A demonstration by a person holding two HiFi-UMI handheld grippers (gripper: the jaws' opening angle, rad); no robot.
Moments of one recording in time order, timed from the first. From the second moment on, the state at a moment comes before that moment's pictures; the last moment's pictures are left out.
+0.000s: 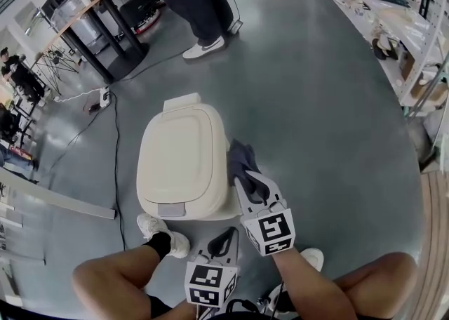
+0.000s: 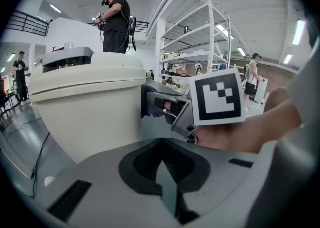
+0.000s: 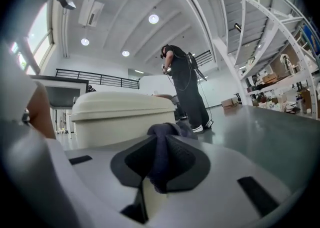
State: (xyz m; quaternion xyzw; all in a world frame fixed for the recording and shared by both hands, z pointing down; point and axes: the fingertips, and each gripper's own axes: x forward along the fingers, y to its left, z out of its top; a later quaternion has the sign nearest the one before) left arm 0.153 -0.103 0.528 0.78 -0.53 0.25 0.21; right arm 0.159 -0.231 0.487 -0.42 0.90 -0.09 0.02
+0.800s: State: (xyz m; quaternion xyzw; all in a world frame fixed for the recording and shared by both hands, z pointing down) left arm 0.153 -0.107 0.548 0.79 -0.52 0.23 0.24; right arm 0.150 -0.238 0.593 -0.43 0.88 -0.19 -0.06
